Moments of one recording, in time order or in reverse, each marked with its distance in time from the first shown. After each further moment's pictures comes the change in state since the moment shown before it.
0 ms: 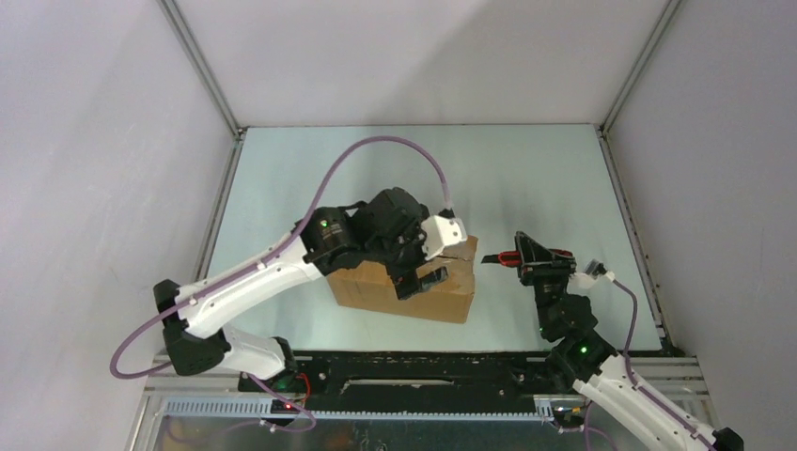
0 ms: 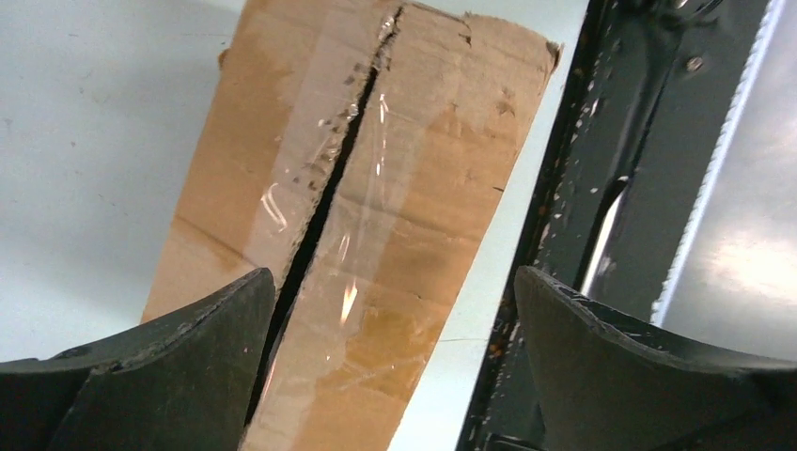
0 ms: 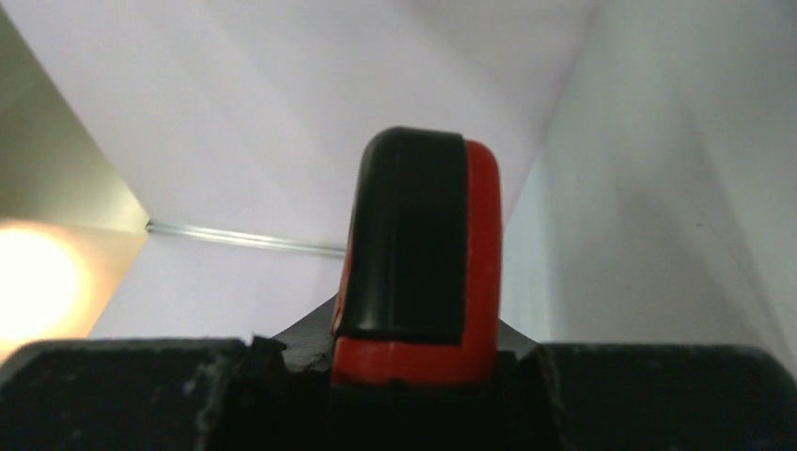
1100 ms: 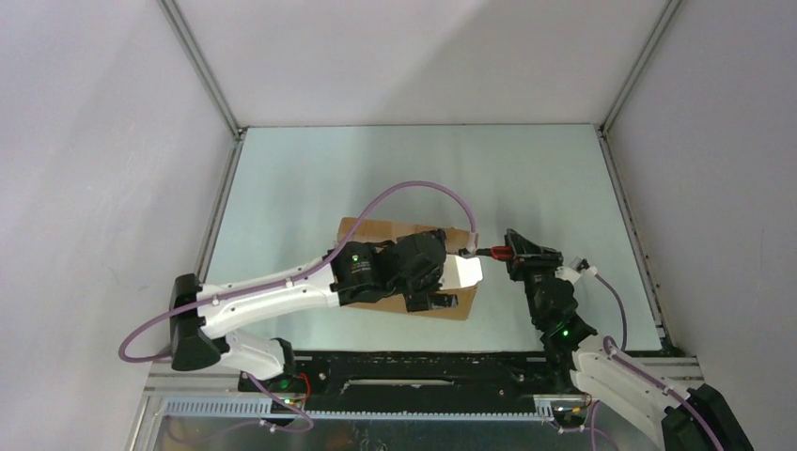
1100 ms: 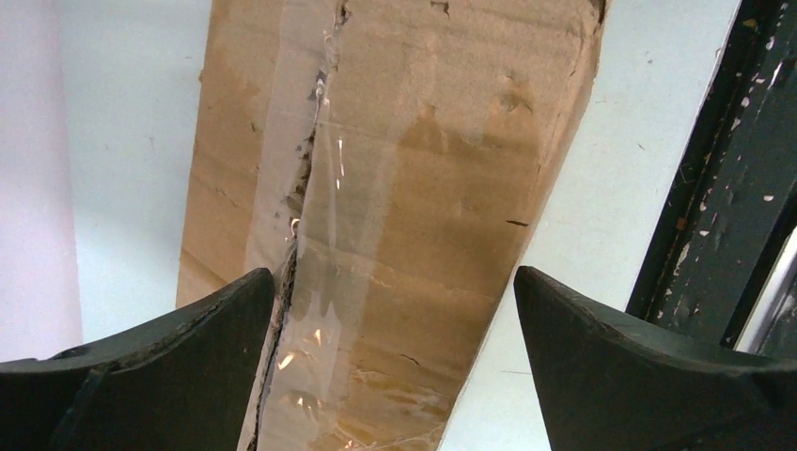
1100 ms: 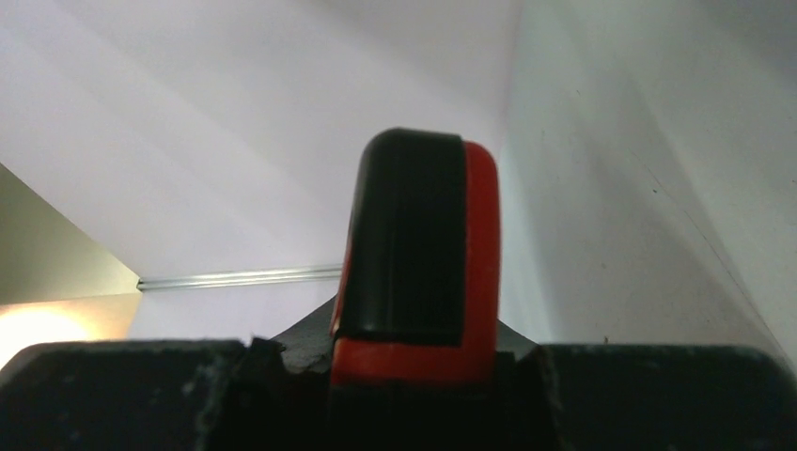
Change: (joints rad) left arm -0.181 0.017 -0.220 0.233 -0.356 0.156; right arm -0.127 0.430 -0.039 0.281 -0.111 0.261
